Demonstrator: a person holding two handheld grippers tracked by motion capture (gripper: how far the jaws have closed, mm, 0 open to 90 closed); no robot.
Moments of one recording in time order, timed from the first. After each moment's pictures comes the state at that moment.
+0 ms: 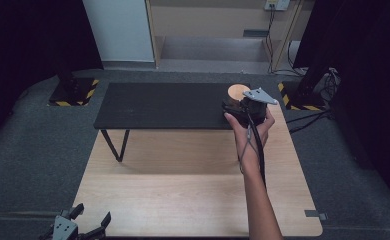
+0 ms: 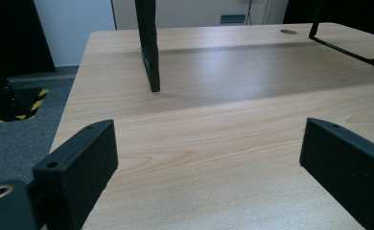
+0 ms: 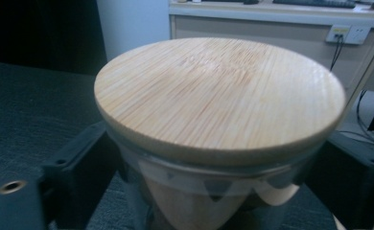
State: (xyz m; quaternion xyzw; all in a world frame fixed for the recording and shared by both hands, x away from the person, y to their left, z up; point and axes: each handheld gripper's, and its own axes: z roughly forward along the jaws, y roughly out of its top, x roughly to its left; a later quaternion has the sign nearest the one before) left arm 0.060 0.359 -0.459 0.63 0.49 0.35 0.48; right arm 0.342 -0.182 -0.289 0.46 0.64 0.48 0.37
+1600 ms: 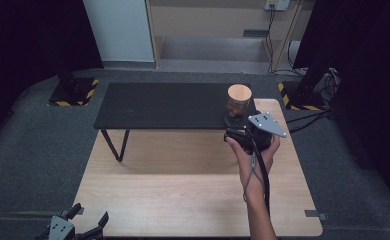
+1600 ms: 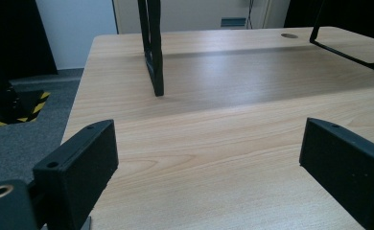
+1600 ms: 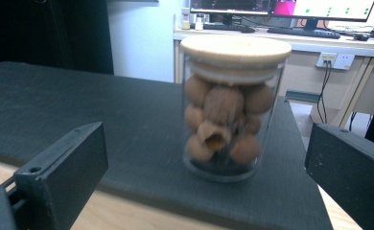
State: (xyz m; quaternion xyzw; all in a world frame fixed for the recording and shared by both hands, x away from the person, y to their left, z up) left arm 0.059 0.363 -0.457 0.63 0.49 0.36 0.48; right arm 0.256 -0.187 -0.316 0.44 0.62 0.52 0.40
